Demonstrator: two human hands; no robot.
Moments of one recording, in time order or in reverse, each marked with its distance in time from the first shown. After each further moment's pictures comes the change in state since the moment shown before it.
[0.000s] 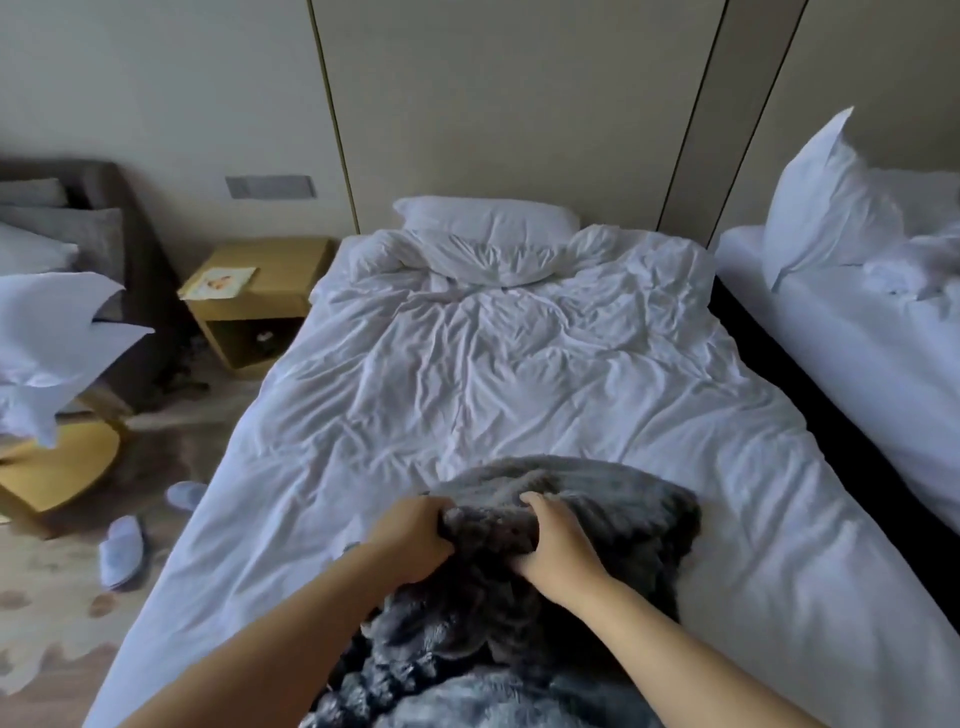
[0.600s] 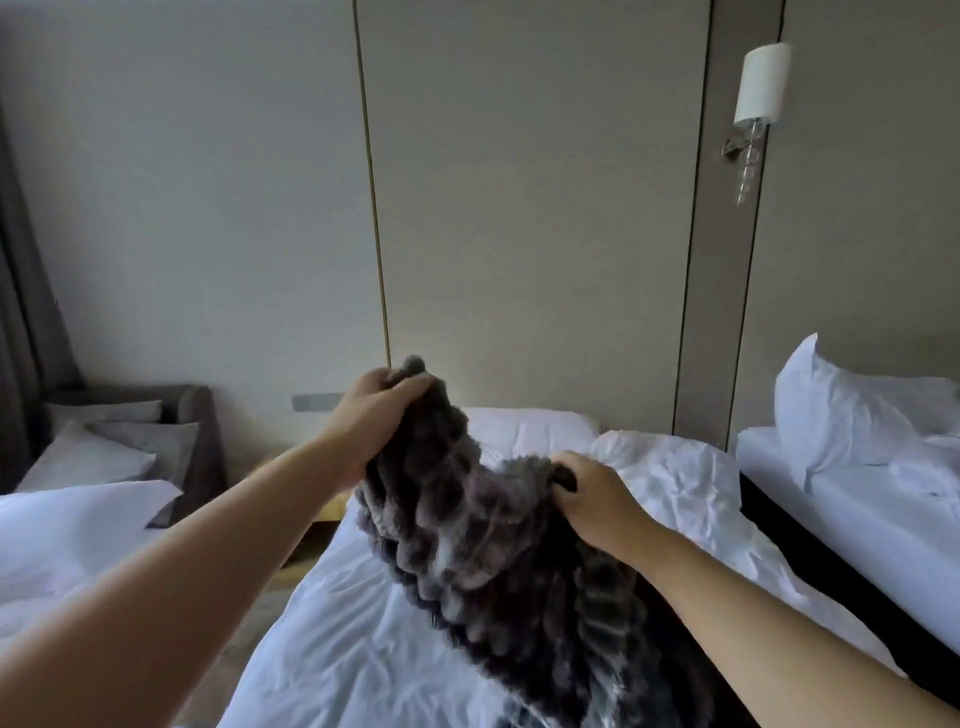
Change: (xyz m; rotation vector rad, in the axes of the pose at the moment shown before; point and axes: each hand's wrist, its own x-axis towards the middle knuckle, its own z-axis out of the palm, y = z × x) left_hand -0.050 0.085 -0.313 -0.862 0.609 0.160; right_hand 0.036 -0.182 -0.208 0.060 0.413 -0.579
